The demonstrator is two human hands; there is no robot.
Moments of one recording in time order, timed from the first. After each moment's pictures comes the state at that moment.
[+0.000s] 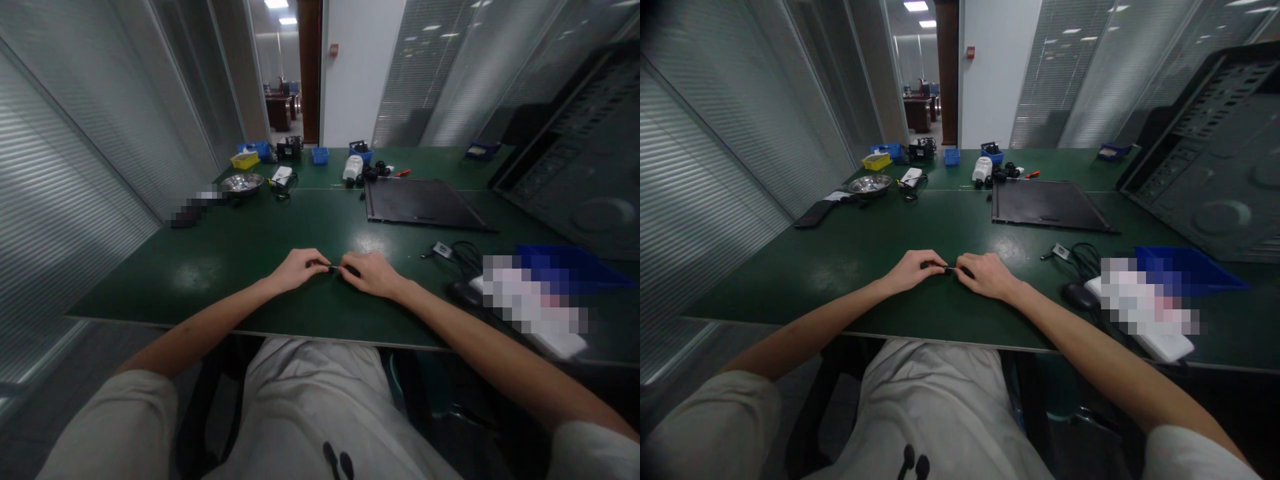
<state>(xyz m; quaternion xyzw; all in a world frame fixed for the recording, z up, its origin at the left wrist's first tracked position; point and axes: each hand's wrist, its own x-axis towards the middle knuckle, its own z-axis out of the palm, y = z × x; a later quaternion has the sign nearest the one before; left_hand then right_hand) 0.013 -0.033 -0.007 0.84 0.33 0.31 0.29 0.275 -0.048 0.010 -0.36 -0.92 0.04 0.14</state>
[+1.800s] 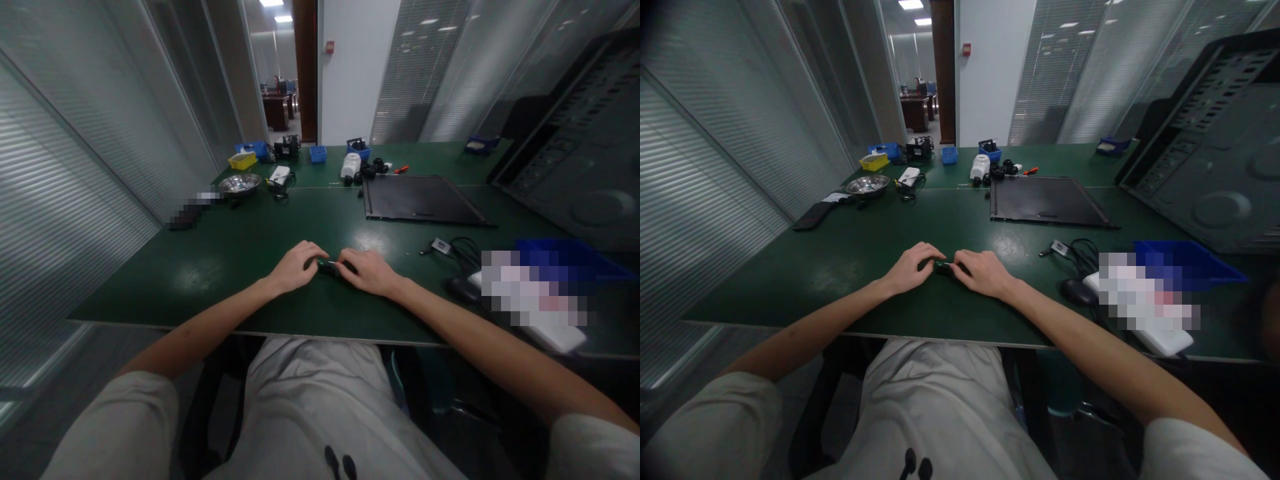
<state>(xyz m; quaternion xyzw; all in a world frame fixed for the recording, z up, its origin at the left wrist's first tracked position) 0.017 -0.041 -0.001 0.88 0.33 0.31 0.16 0.272 -0.051 0.006 -0.37 -0.91 0.03 0.21</state>
